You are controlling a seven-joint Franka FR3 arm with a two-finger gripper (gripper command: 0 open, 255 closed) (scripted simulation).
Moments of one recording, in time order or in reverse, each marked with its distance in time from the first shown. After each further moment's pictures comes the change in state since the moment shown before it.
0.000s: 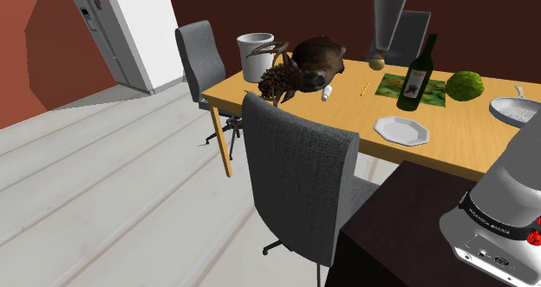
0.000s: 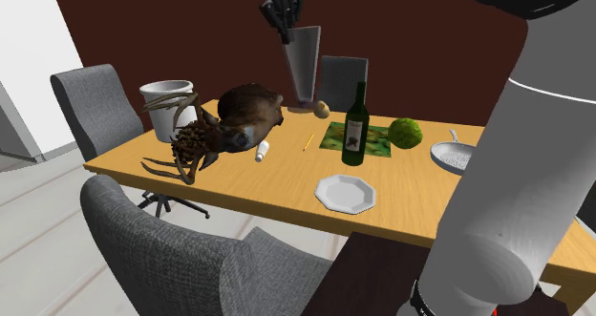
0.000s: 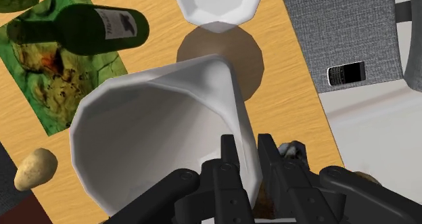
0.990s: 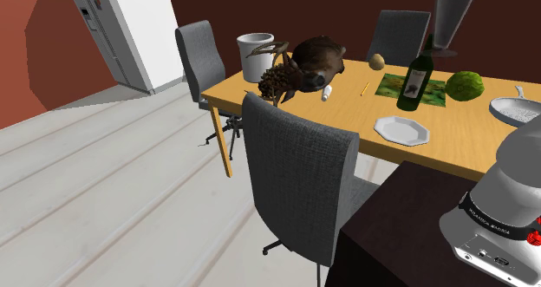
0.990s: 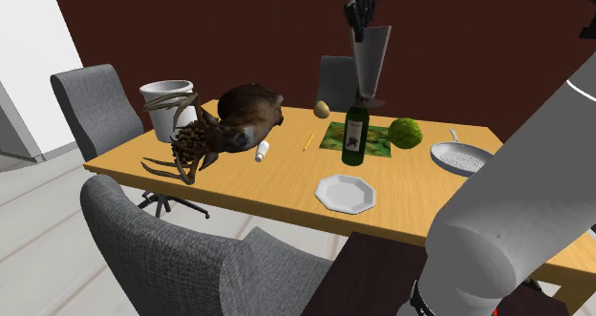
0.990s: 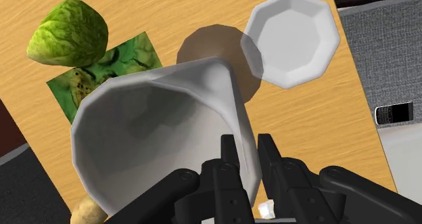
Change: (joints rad) arm -0.133 -0.238 -0.188 -0.249 -0.065 0.083 -0.309
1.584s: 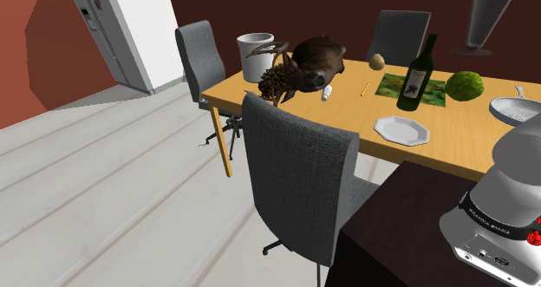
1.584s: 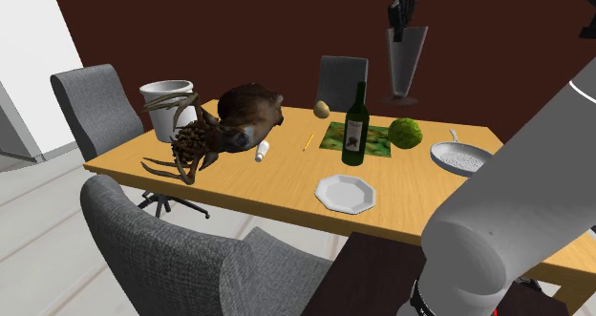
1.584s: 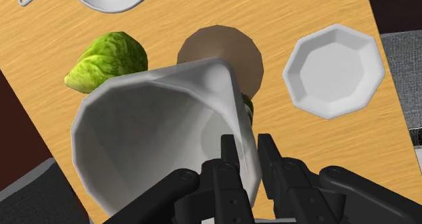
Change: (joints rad) arm -0.071 -0.013 -0.152 -0.004 -0.028 0.045 -0.217
